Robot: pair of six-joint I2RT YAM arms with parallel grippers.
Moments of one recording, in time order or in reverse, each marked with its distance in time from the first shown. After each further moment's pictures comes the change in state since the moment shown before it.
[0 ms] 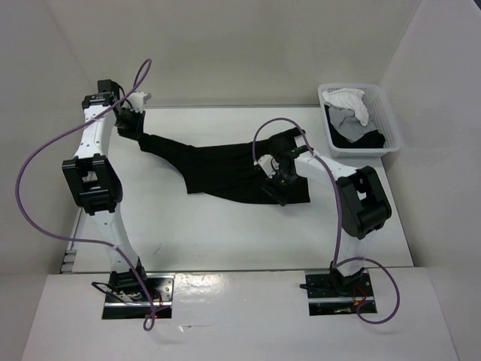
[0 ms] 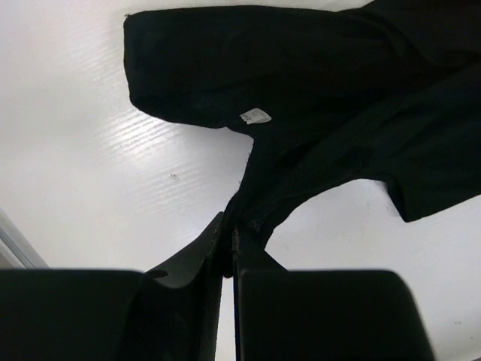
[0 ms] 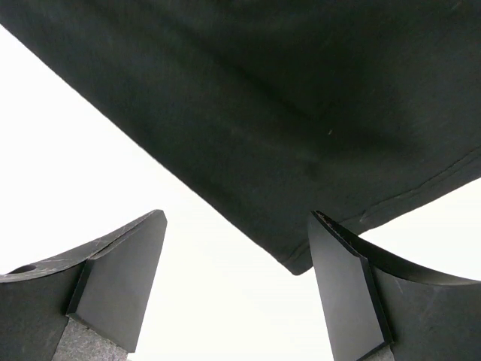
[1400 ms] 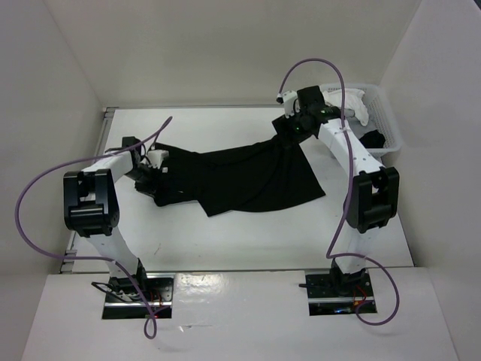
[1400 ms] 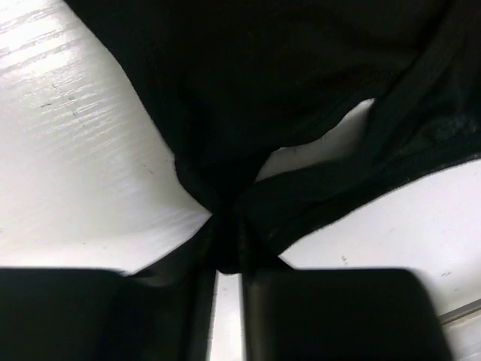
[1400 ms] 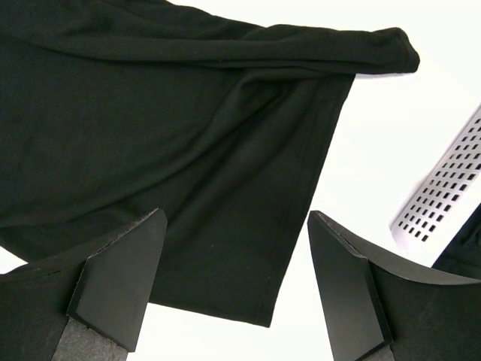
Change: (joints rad) left arm -0.073 -0.294 -0.890 0.341 -0.020 -0.079; right arm -0.198 0.035 0.472 0.034 -0.105 0.165
